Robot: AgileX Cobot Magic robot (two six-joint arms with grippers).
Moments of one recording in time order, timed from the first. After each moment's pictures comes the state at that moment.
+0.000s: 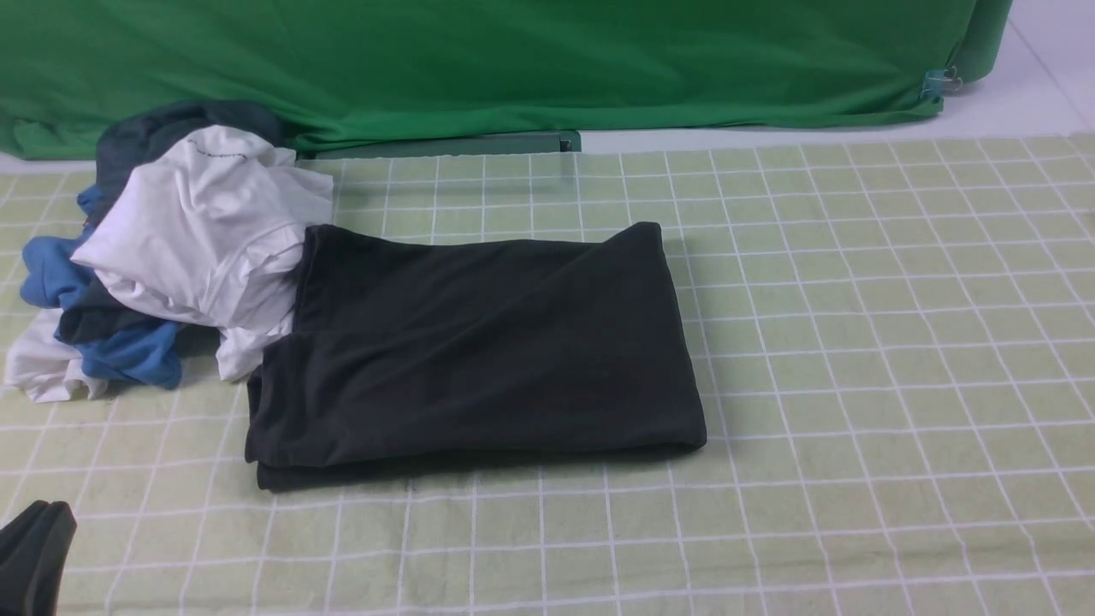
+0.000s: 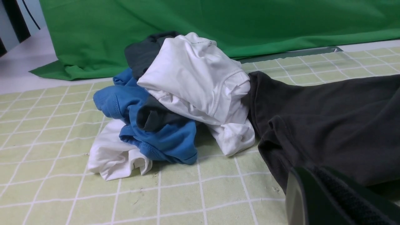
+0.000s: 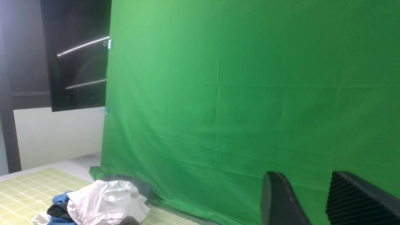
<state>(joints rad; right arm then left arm) 0.63 0.13 -0.71 -0.05 0.38 0.02 0.04 0.00 0.00 -0.06 0.23 0.16</state>
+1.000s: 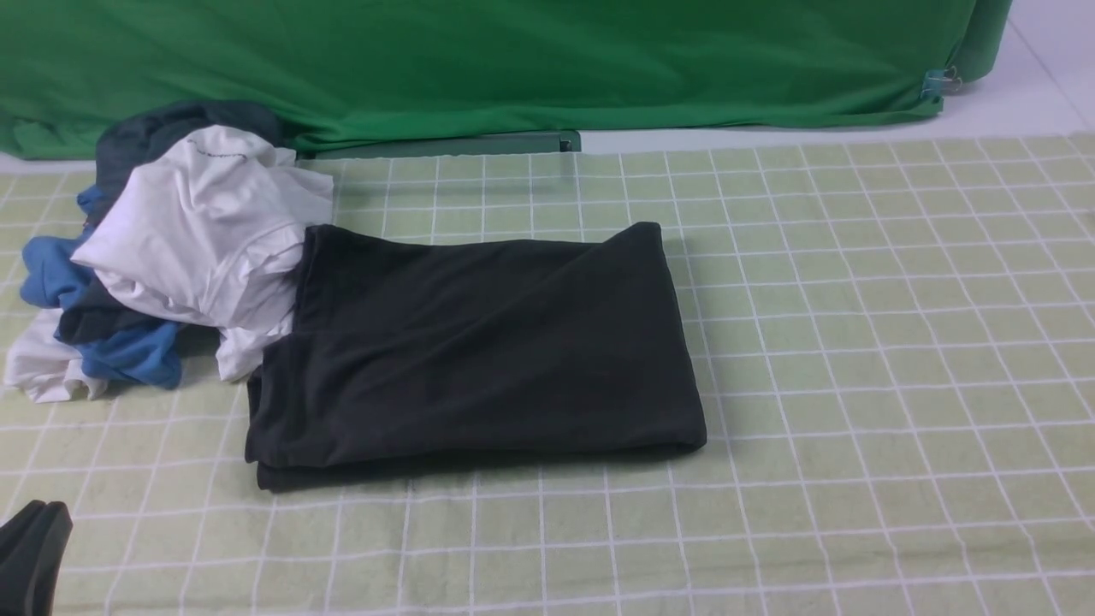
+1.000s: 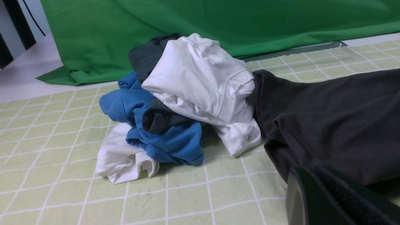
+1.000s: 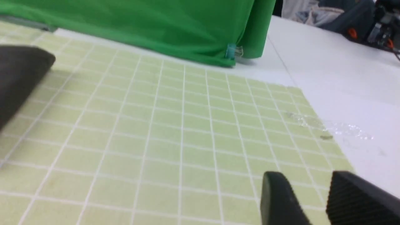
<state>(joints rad) 0.01 0.03 -0.06 -0.05 0.24 -0.10 0.04 0.00 0.00 -0.03 0.23 0.17</state>
